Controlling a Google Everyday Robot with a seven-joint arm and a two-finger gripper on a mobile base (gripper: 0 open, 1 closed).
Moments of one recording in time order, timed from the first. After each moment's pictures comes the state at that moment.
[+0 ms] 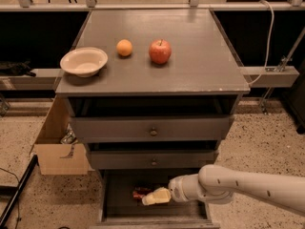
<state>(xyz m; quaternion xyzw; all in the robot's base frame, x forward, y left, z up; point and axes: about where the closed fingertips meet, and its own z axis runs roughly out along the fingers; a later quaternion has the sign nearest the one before) 0.461 -0.023 0.412 -0.25 0.88 0.35 0.20</state>
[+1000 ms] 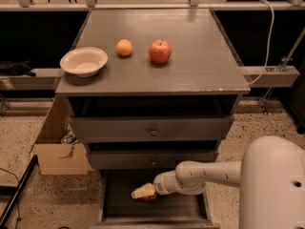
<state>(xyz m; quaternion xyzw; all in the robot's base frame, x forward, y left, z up) 0.519 0.025 0.311 -0.26 0.89 0.33 0.19</state>
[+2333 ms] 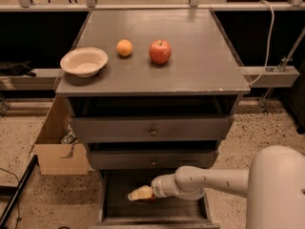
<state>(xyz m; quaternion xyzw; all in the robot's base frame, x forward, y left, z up) 0.515 0.042 0.309 -0.25 0.88 0.35 0.21</state>
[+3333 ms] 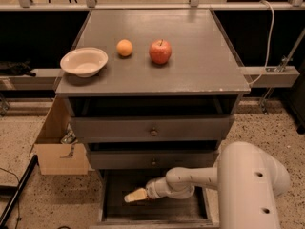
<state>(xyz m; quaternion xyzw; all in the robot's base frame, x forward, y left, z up) 0.524 0.061 0.236 -0.24 0.89 0.35 0.17</state>
